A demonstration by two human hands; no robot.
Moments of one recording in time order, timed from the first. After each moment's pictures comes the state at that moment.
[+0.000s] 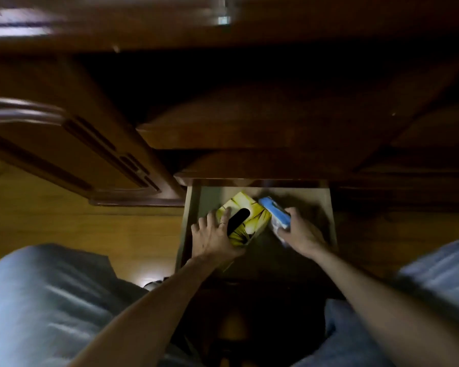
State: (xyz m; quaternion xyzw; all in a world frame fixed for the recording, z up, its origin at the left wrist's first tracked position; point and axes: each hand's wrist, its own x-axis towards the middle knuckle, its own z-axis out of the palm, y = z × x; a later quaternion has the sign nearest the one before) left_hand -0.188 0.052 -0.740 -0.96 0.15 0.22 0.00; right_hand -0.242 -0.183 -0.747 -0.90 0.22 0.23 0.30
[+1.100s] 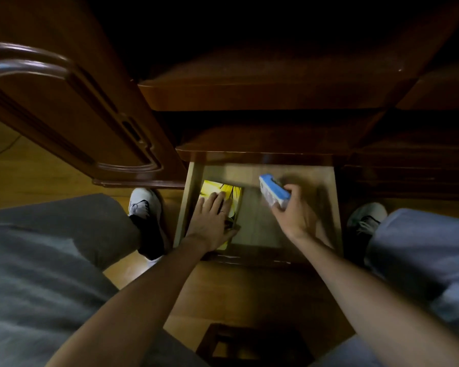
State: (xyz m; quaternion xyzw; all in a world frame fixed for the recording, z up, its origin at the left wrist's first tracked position) left_hand -0.211 0.081 -0.784 -0.94 0.29 0.15 0.08; right_hand -0.266 -0.148 -0.781 -0.92 0.27 -0.01 0.30
